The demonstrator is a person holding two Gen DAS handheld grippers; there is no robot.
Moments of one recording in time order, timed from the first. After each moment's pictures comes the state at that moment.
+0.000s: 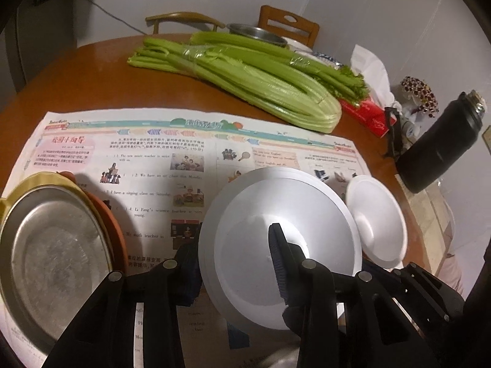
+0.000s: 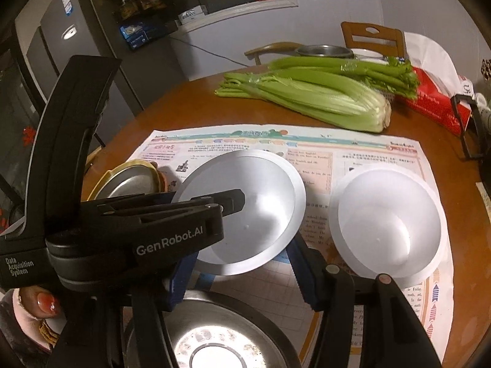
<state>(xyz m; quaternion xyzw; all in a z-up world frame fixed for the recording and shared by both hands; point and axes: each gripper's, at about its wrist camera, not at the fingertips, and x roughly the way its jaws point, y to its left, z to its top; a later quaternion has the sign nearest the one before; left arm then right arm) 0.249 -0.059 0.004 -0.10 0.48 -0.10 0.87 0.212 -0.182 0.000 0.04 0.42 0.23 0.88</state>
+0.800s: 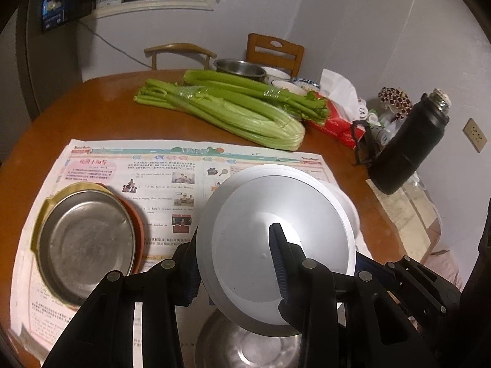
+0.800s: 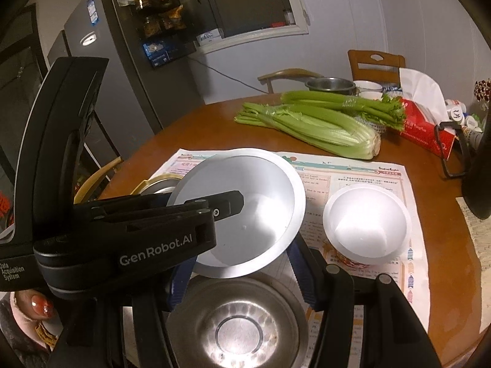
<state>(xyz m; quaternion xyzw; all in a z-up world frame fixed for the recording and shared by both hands) 0.181 -0.071 0.071 -0.08 0.42 -0.09 0.90 0.157 -0.196 0.050 0.03 0.36 0.25 0.90</state>
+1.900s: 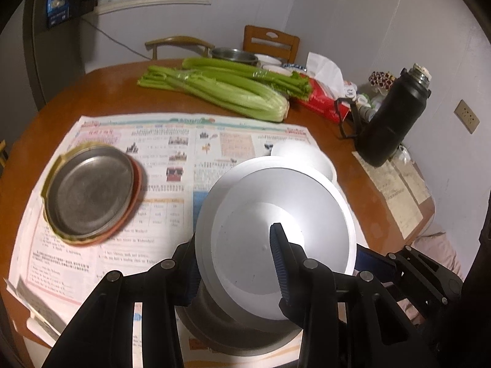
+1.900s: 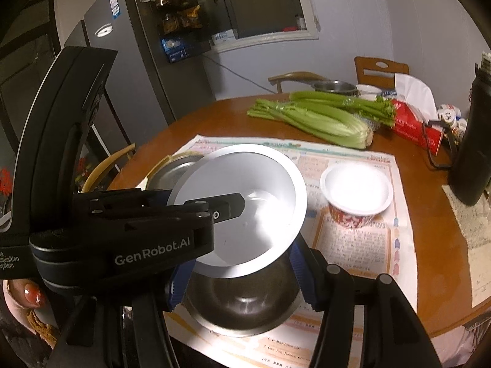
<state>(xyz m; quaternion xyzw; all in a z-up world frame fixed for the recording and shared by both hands) 0.113 -0.089 0.065 -0.07 0.44 -0.09 0.89 0.084 -0.214 0.053 0.01 0.36 0.27 0.89</state>
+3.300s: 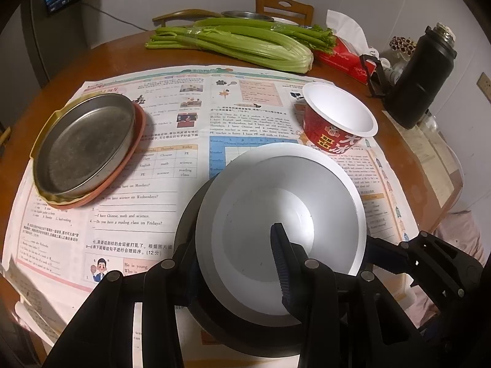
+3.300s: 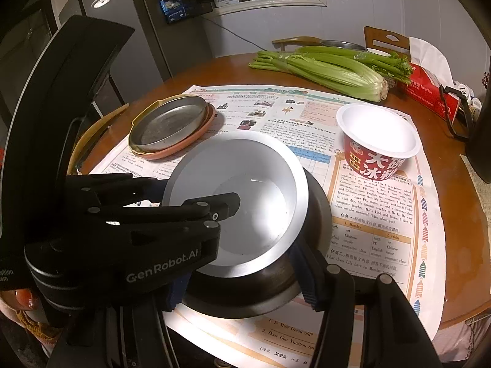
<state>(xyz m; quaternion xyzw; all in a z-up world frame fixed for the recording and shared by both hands) 0.113 -0.090 0.002 -0.04 0.49 -0.06 0.87 0.092 -0.196 -0.010 -0.03 0.42 0.27 0.86</state>
